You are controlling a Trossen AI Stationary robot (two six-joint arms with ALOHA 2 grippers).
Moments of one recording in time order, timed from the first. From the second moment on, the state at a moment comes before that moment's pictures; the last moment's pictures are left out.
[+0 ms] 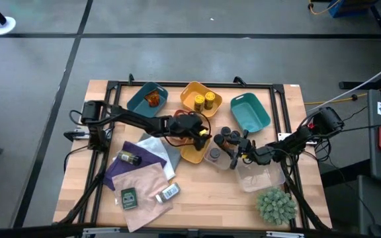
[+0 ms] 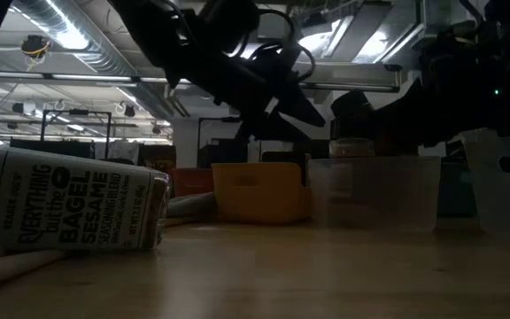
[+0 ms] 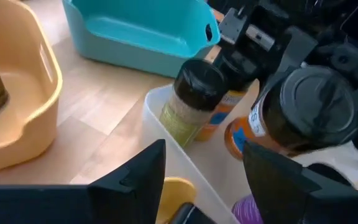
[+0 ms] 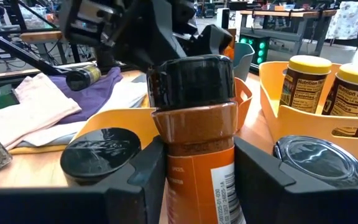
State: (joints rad) left arm 0.06 1.85 1.04 0.37 -0.12 -0.44; right arm 0.42 1.55 0.20 1.18 0.79 0.19
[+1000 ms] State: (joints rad) left arm 0.02 1.87 1.04 0.46 -0.13 -0.45; right arm 0.33 1.55 0.20 1.15 0.68 0.19
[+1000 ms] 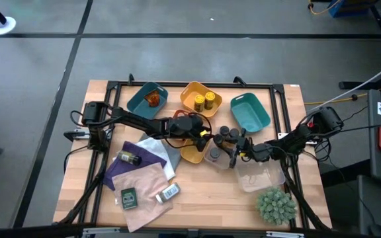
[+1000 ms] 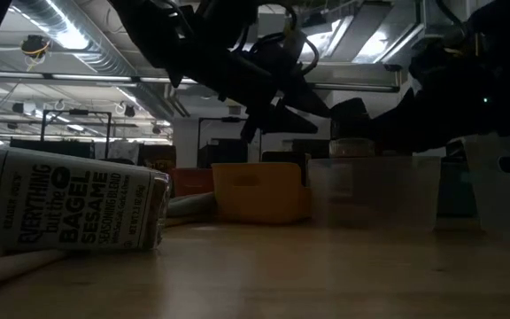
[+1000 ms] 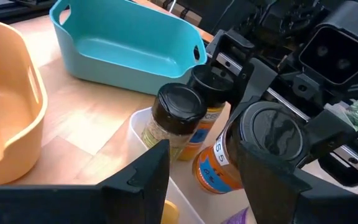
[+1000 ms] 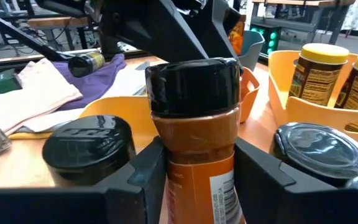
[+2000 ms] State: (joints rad) left arm 0.01 1.87 1.04 0.45 -0.13 -0.45; right arm 0.33 1.55 0.20 1.12 0.66 0.18
